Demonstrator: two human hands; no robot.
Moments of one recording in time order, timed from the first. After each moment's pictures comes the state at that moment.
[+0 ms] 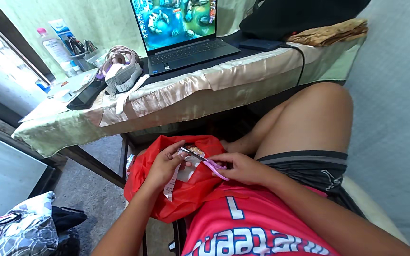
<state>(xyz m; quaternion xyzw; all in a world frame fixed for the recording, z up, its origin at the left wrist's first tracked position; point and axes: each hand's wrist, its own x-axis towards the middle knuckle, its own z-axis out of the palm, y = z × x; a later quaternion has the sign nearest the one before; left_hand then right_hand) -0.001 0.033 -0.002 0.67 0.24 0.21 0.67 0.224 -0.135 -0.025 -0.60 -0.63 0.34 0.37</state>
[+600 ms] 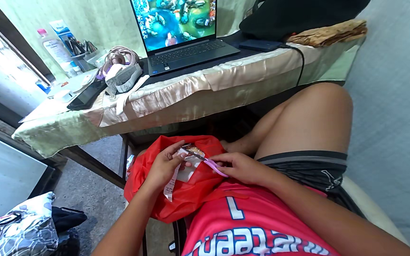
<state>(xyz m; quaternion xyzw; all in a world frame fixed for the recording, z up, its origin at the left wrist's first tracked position) 0.000 0.032 -0.001 0.67 0.24 0.21 0.67 0.226 -0.133 -0.027 -0.62 -0.62 0.33 0.35</state>
